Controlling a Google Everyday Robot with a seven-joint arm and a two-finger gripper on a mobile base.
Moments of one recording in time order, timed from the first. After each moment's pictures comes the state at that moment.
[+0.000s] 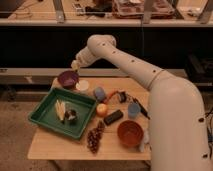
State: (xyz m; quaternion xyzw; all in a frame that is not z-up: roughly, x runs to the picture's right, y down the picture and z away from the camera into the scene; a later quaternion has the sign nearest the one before) arm -0.161 -0.133 0.796 0.23 -0.27 -0.81 0.47
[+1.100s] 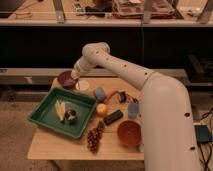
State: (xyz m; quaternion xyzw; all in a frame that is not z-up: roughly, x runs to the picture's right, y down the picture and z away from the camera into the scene) arm -0.173 -0.084 0.834 0.19 -0.28 -0.84 0.42
